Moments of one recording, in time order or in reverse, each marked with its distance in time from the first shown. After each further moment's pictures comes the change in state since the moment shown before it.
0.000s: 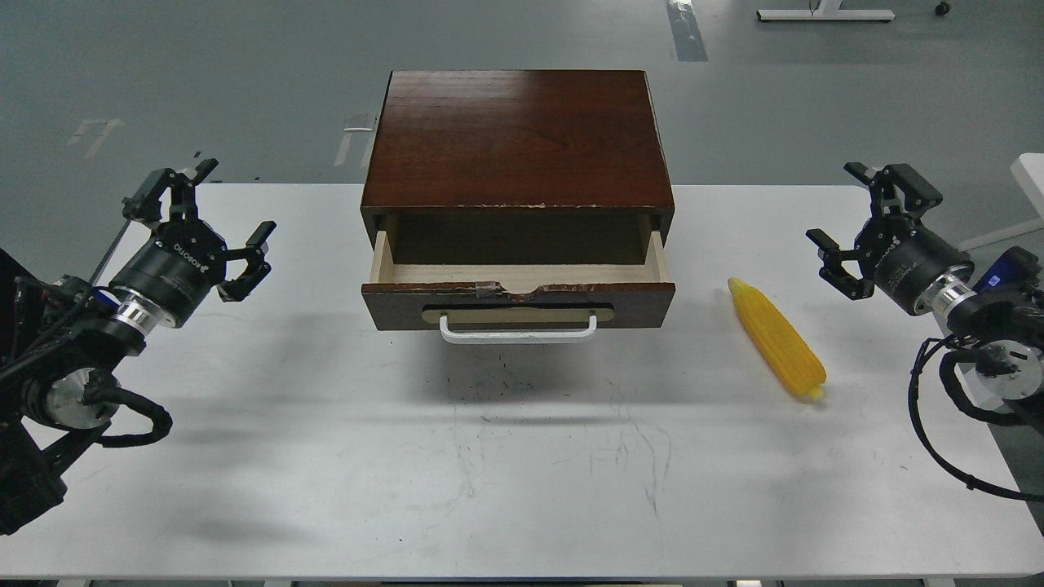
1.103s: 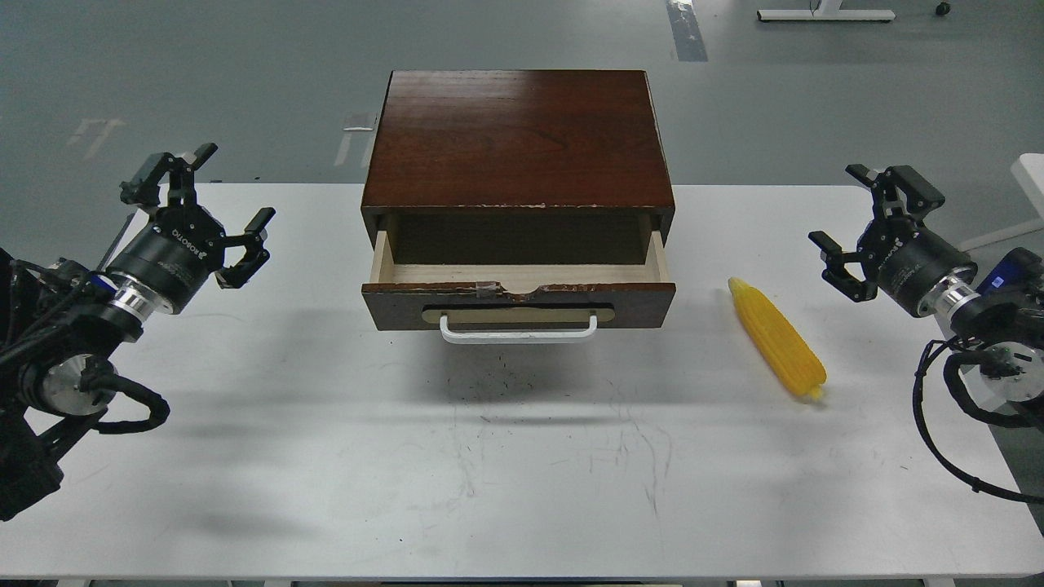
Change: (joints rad) left arm -0.037 0.008 0.017 0.003 0.004 0.000 0.000; right arm -0.004 -0.011 -0.004 0.004 -0.010 0.000 0.000
